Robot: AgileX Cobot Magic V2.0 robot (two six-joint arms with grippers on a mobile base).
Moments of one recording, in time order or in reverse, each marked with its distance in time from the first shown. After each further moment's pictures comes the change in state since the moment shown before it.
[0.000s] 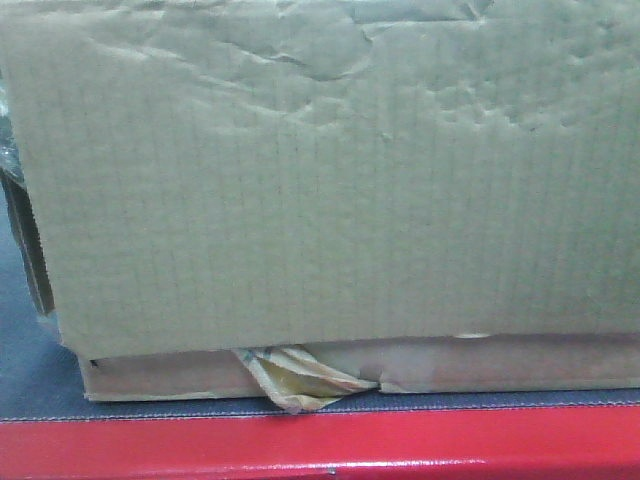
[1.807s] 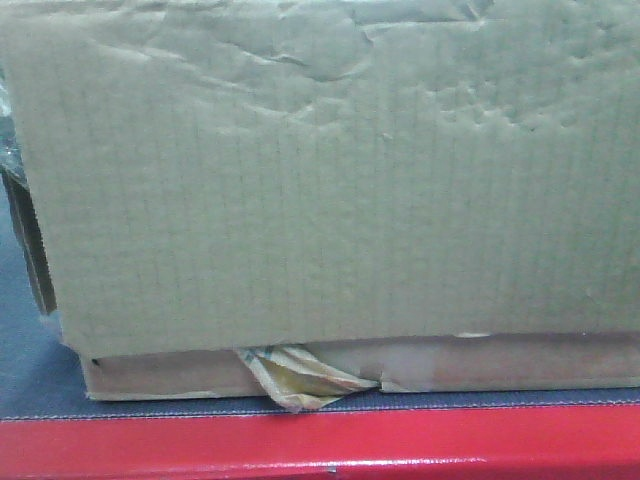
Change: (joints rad) left arm 0.135 -0.117 0.003 -0.053 0.032 0.199; right arm 0.000 0.000 0.000 0.000 0.000 0.000
